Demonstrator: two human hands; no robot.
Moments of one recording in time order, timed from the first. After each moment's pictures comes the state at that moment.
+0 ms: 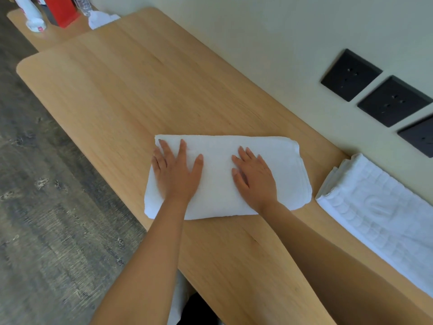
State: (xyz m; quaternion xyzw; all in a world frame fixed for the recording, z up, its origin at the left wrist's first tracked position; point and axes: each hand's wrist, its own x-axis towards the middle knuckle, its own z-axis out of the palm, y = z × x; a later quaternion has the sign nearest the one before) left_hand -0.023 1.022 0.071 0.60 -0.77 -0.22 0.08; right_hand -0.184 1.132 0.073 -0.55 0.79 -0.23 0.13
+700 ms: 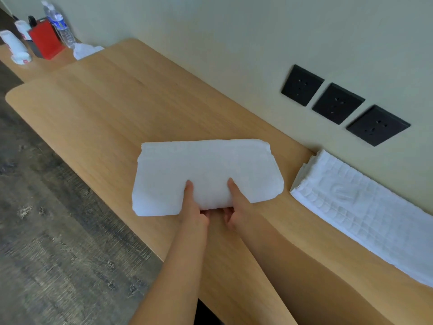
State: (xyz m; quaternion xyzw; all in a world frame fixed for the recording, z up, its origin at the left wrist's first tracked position) left_hand -0.056 1.112 0.092 0.53 0.04 -0.77 0.35; right_hand -0.127 1.170 0.135 0.23 0.54 -0.62 0.52
